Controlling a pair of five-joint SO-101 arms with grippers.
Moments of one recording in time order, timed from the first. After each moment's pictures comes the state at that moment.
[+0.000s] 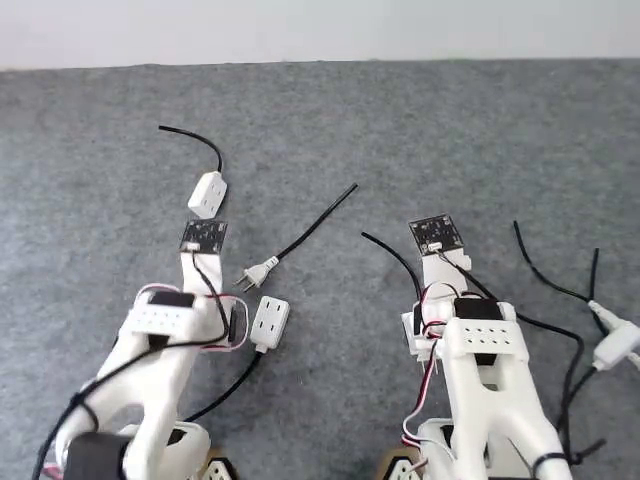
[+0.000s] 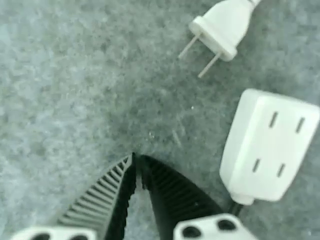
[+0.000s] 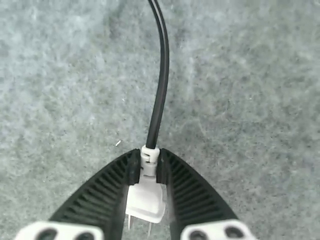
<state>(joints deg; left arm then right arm) 1.2 -18.1 63.5 50.0 7.0 -1.1 -33.6 64.9 52.5 13.1</state>
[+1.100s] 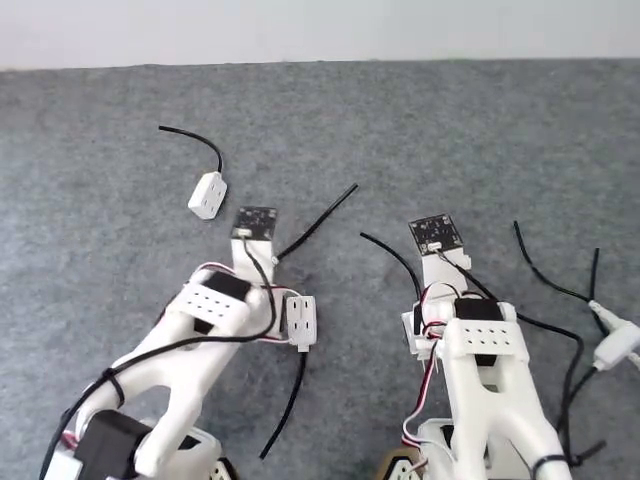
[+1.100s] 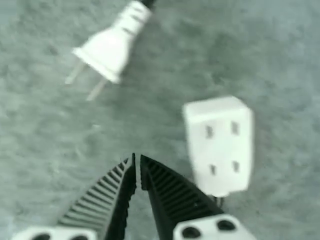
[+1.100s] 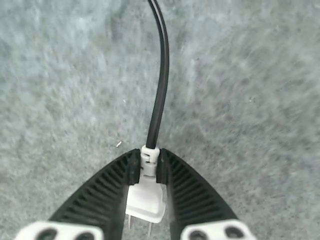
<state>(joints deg) 17.2 -14.3 53.6 54.9 23.3 -1.1 -34.1 64.9 52.5 13.6</state>
